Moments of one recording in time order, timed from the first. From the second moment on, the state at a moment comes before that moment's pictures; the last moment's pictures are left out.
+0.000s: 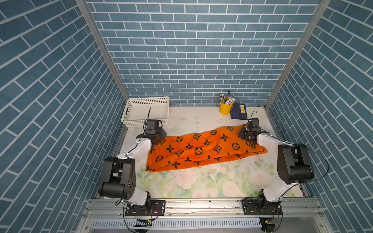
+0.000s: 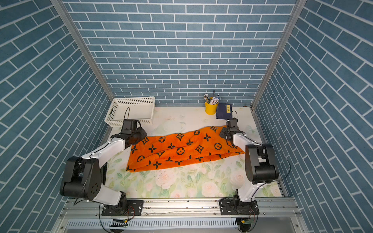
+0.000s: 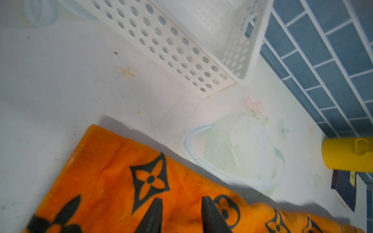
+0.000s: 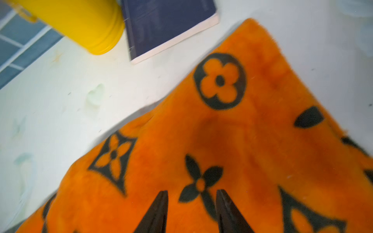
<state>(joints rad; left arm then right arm) -0.15 1.51 0.91 -0.22 -0.02 -0.75 0.19 1.65 0.95 -0.17 0.03 0.52</state>
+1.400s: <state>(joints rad) -0.19 1.19 0.71 -0.53 0.03 -0.83 0.59 2.41 2.00 -0.47 -0.03 0.43</state>
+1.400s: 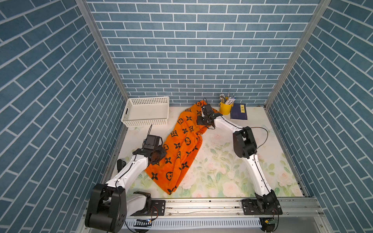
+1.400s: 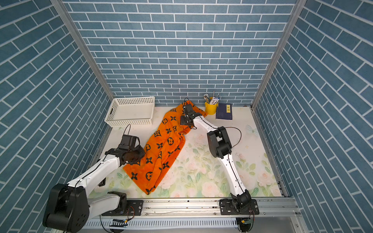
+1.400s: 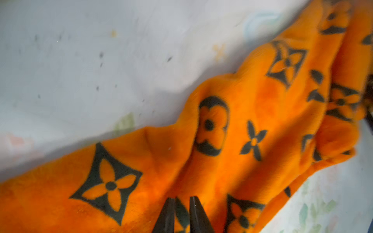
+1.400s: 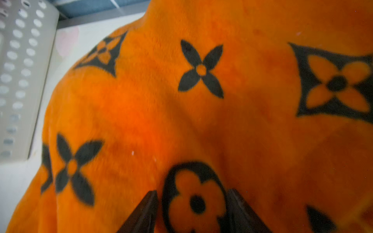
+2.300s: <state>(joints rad) -0.23 1.39 0.58 -0.27 -0.01 -0.76 0.61 2.30 1.74 -0.40 -0.16 0.43</state>
